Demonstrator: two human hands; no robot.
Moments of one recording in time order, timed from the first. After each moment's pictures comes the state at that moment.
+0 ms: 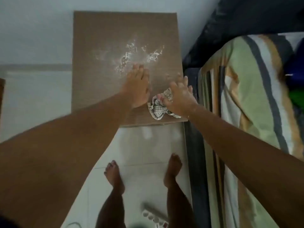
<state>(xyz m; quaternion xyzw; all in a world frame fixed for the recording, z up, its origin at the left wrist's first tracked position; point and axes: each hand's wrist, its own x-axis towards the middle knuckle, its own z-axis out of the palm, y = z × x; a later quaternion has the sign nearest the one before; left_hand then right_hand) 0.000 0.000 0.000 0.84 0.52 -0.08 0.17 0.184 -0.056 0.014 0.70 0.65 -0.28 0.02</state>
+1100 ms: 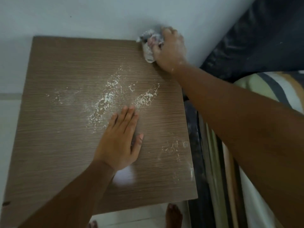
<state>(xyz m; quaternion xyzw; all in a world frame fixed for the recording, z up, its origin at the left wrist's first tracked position) -0.002 0.044 -0.099 0.85 0.51 0.06 0.13 0.202 0.256 -0.037 0.72 0.65 -0.14 -0.21</state>
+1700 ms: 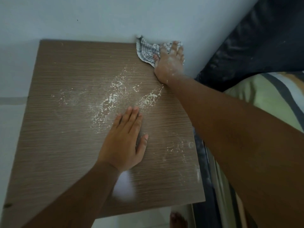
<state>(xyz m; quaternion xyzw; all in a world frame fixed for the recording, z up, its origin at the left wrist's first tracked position) -0.003 0.042 -0.107 0.85 0.51 0.08 0.11 0.193 0.256 -0.087 0.76 0.63 -0.14 -0.07</state>
